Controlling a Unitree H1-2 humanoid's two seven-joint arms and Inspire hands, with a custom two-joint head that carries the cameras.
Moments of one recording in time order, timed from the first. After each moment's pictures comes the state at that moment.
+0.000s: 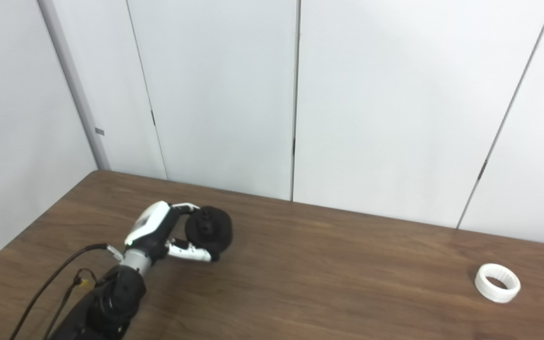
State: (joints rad) left arm -0.23 0.41 -0.17 -0.12 0.52 0.38 -0.06; right arm 0.35 -0.21 -0.19 -0.31 0.29 0.03 0.16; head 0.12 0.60
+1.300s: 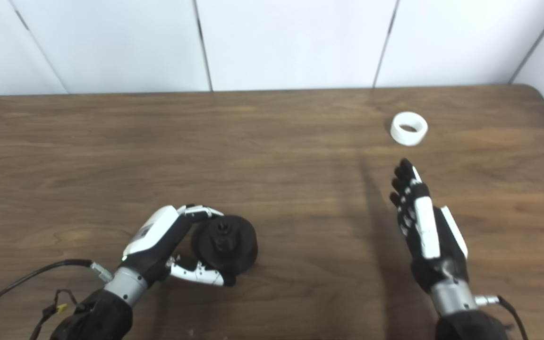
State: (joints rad) left arm 0.12 0.26 -0.39 -0.51 0.68 0.36 -0.32; right arm 0.33 -0.15 -0.10 -0.58 0.19 0.32 0.05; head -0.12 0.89
